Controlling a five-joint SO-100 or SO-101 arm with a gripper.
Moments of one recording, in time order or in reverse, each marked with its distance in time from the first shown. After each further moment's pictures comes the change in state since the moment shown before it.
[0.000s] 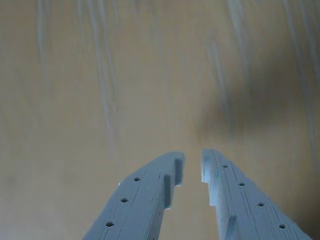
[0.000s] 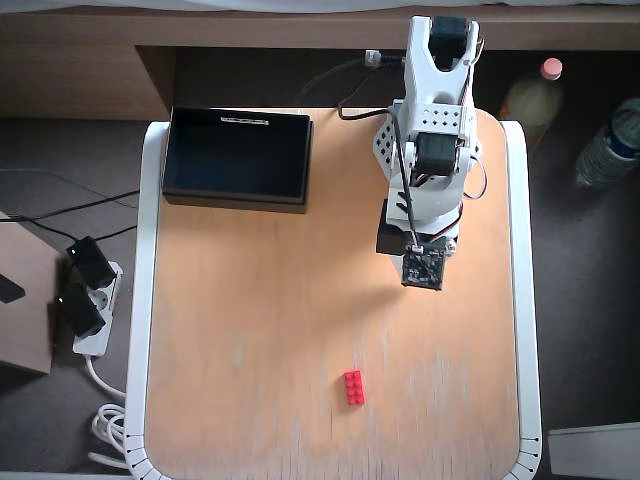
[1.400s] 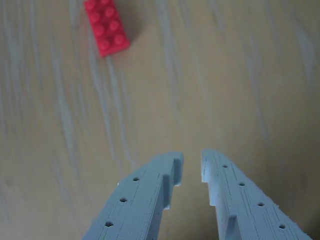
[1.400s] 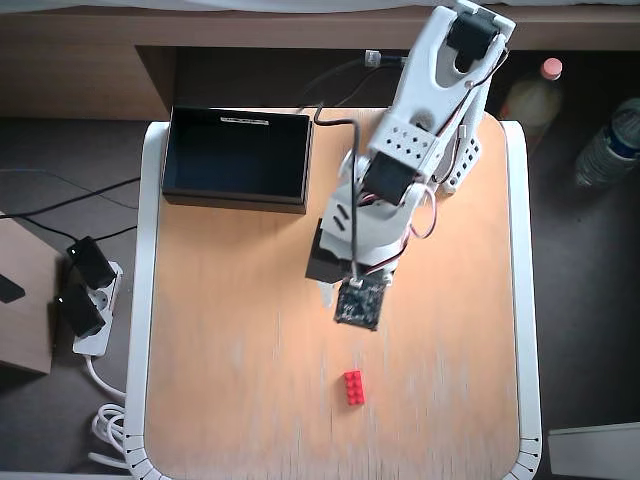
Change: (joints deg) arm 24.3 -57.1 -46.8 -16.9 18.0
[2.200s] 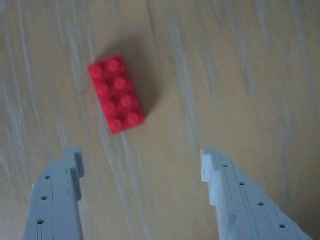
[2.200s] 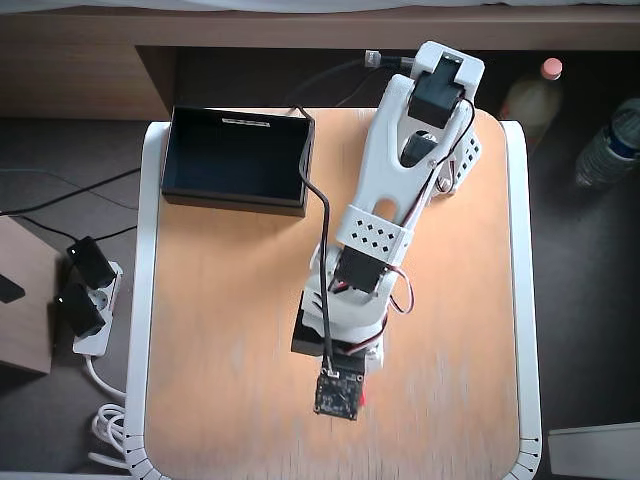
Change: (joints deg) arm -7.9 -33.2 -22.1 -4.5 -4.8
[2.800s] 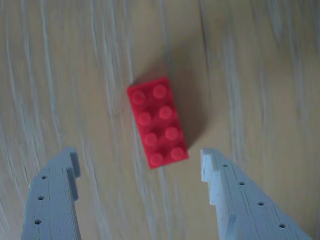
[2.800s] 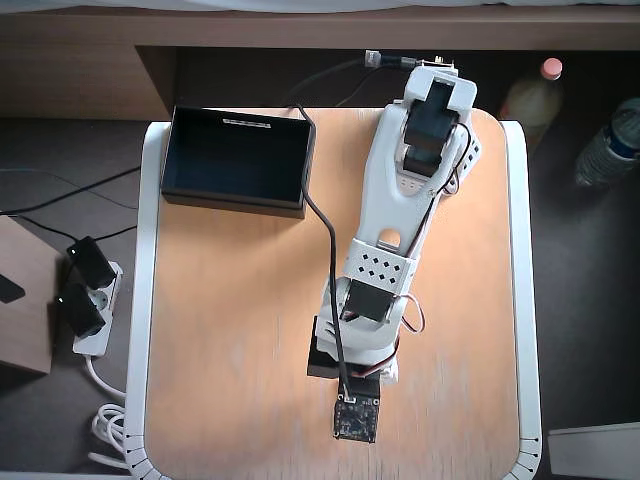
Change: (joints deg) arm -3.7 -9.3 -1.1 -6.1 -1.0
